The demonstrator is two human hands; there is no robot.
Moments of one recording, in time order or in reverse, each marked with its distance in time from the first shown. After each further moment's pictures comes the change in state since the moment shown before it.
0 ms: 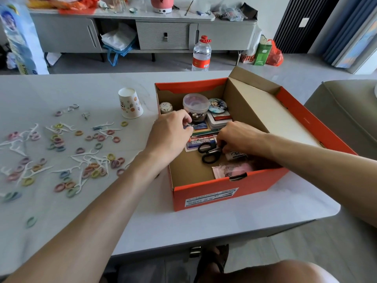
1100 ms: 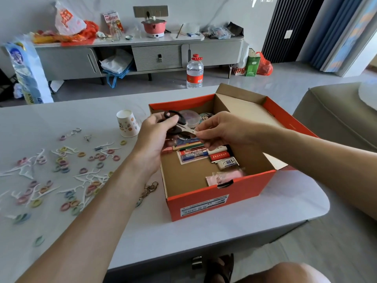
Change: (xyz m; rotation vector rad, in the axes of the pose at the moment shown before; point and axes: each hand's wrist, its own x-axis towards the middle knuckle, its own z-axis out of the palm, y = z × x) left_hand 0.004 0.022 -0.028 -0.949 0.005 -0.405; right_hand -0.045 -0.019 -0.069 1.478 0.029 0.008
